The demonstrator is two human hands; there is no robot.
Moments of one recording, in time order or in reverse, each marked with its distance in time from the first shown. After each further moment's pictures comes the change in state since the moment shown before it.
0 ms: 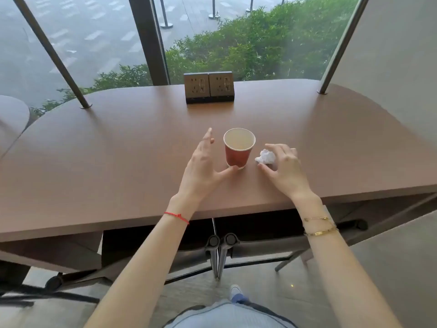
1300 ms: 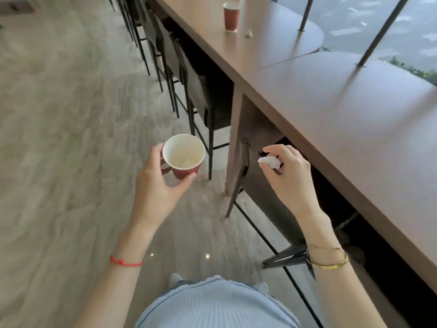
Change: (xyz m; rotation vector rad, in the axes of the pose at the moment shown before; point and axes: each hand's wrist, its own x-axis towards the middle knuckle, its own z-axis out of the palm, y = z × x) left_hand -0.421 0.015 -0.118 0.235 1.123 -0.798; right_hand -0.177 -0.247 0.083 0.467 -0.657 -0.934
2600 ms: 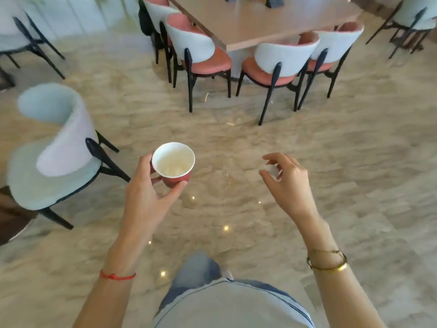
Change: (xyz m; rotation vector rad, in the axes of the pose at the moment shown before) left_hand -0.058 -0.385 -0.584 0.400 1.253 -0.874; right_hand 0.062 -0.699 0.664 0.431 -0.982 -1.083
